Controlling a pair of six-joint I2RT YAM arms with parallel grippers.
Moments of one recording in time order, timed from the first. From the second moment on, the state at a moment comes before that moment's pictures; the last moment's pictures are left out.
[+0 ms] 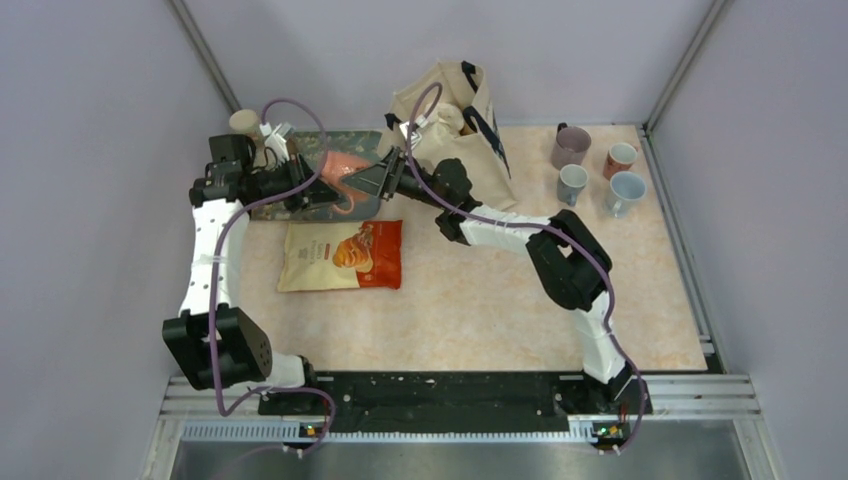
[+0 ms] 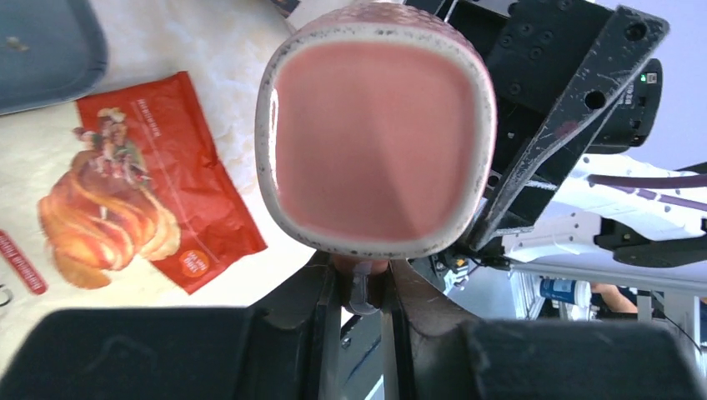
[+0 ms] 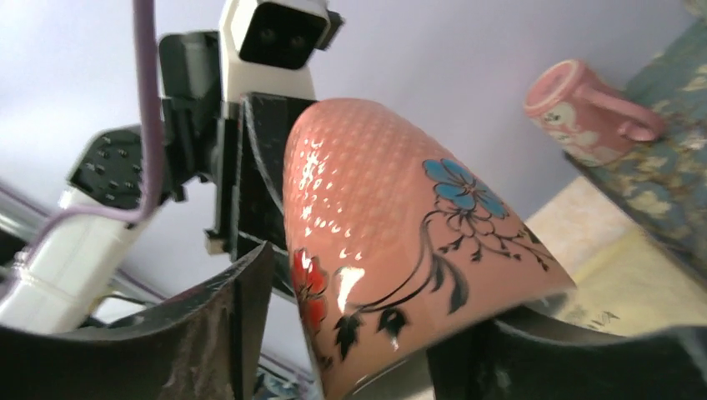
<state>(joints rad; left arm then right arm) 0.20 1.41 1.41 -0.85 1.01 -0.18 0.79 2.11 1.51 0.95 -0.50 1.12</state>
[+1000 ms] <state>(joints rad) 0.21 1.36 1.48 -0.94 0.75 0.06 0.77 1.34 1.37 -0.30 0.11 0.36</state>
